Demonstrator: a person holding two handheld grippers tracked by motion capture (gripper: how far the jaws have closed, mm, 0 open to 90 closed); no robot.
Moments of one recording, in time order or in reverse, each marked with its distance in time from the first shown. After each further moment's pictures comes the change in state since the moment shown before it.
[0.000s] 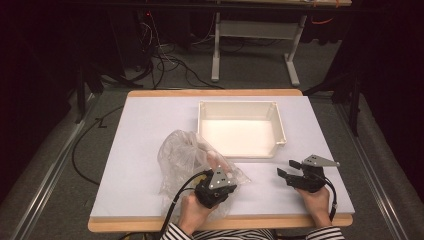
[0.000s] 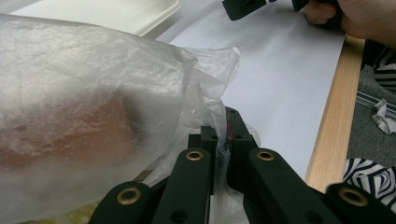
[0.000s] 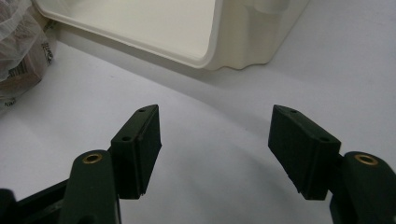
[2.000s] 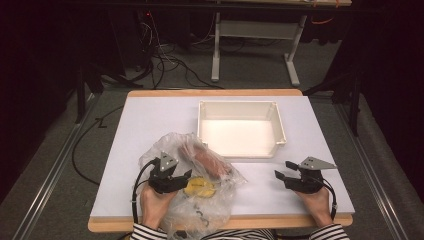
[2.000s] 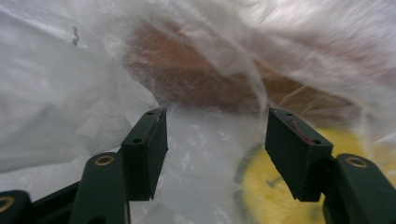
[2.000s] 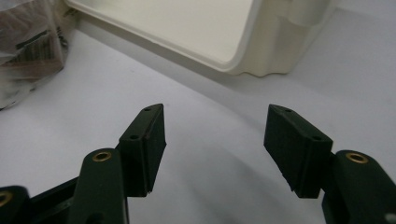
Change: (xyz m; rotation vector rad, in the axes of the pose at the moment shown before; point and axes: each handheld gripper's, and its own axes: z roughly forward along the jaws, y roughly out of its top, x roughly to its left) left arm 0.079 -0.046 -0.077 0.028 0.380 -0.297; right arm 0.011 0.000 -0.002 -0.004 0.038 -0.100
